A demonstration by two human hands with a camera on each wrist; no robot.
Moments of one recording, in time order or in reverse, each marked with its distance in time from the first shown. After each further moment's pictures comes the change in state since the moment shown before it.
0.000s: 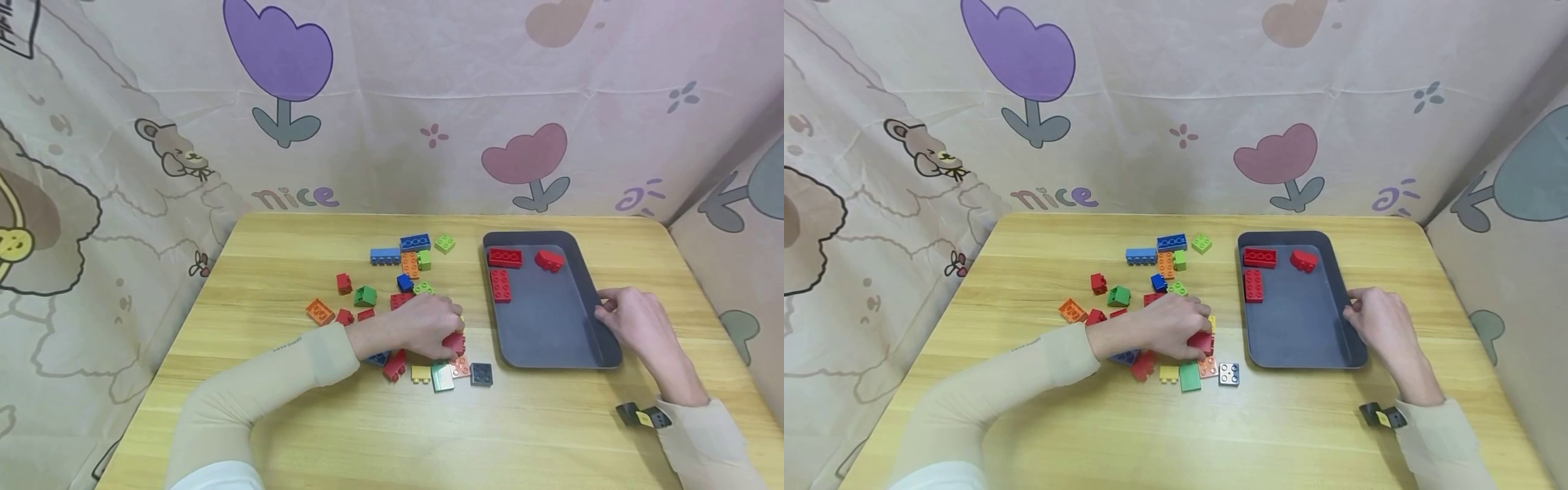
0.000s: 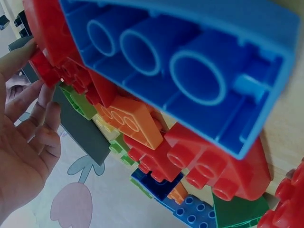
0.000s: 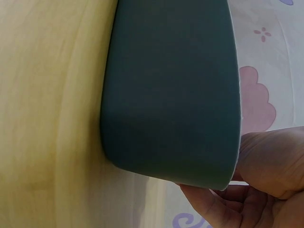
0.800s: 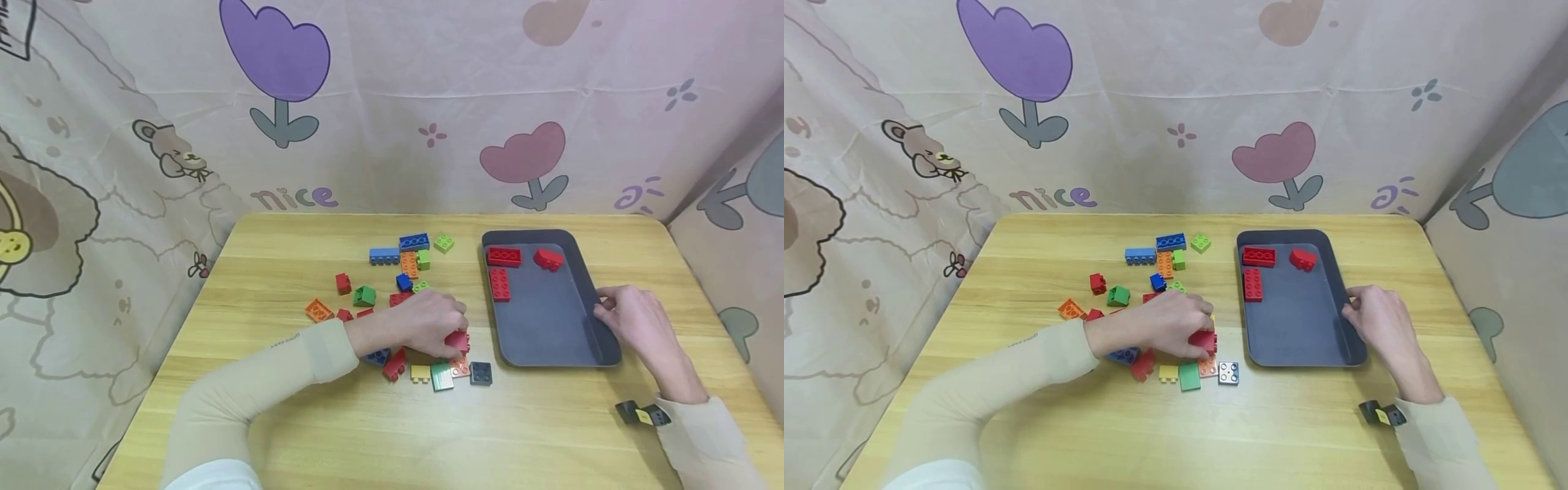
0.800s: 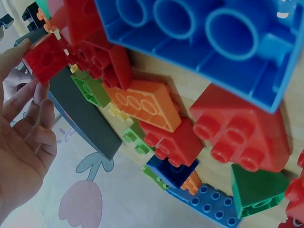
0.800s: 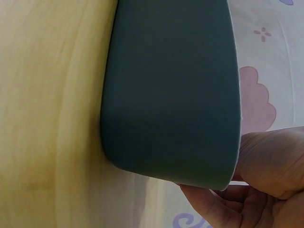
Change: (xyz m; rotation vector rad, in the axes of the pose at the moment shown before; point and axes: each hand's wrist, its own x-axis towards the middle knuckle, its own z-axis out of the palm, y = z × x) left_hand 0.003 0.001 -0.013 -0.008 0.002 0.043; right_hand 0.001 0.000 0.000 0.007 -0.018 0.023
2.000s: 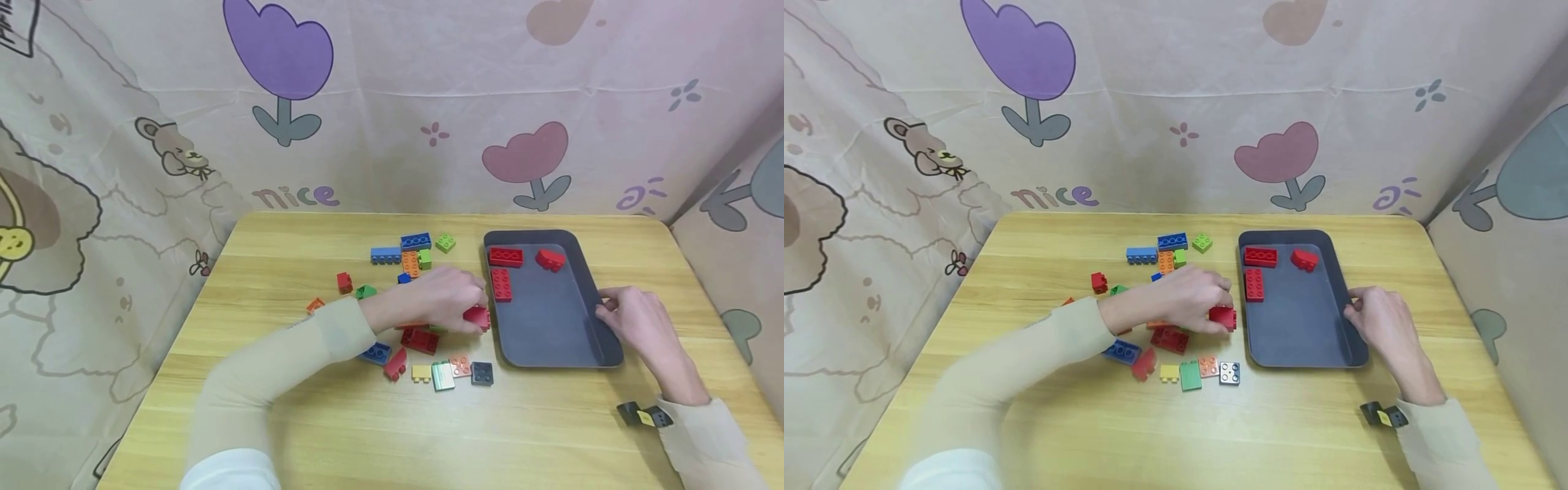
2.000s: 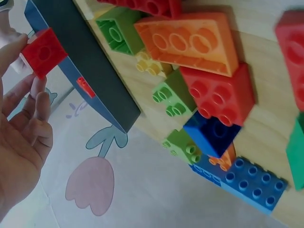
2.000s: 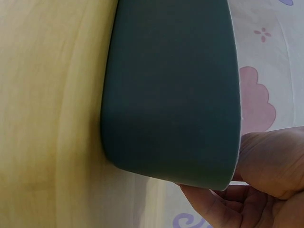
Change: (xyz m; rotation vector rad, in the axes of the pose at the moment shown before) left_hand 0.027 -0.008 -0.036 0.003 0.009 -0.003; right_hand -0.001 -0.001 0.001 -0.007 0.019 -0.017
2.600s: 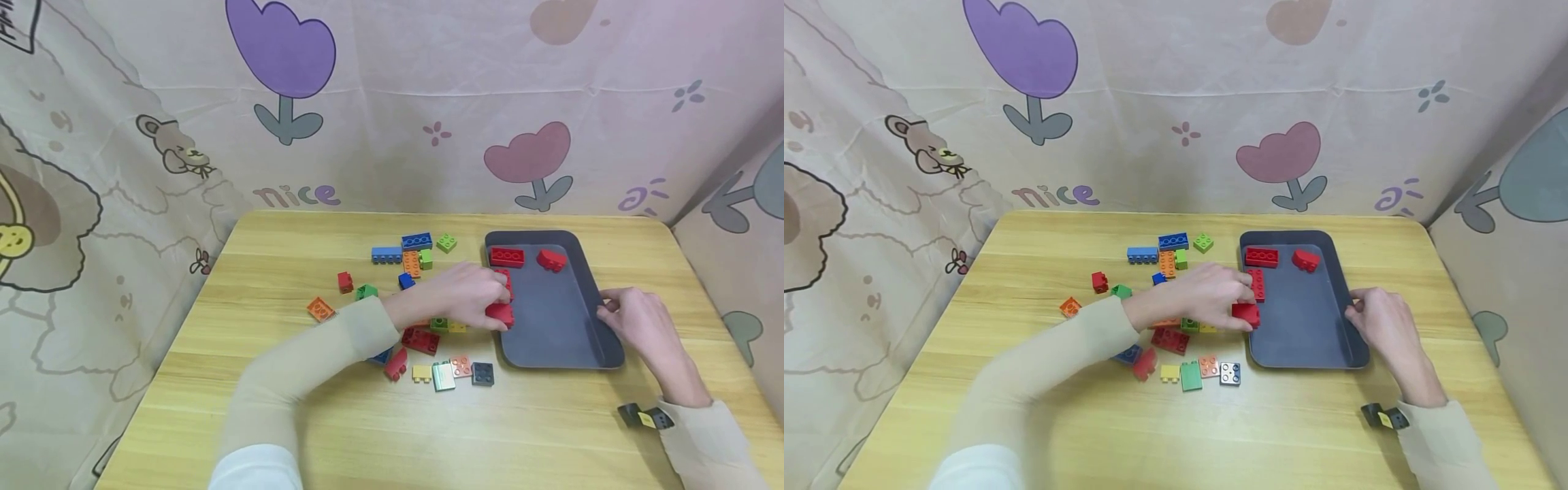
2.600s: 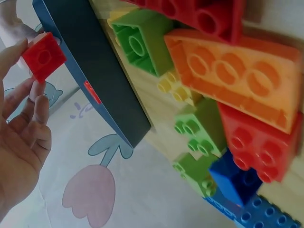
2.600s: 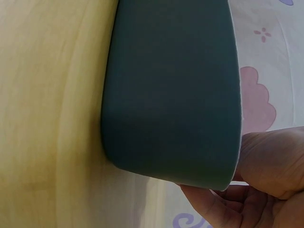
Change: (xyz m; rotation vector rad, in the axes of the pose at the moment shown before) left_hand 0.030 0.005 0.001 -0.067 0.057 0.027; right_hand -0.001 0.000 0.002 -0.004 0.022 -0.003
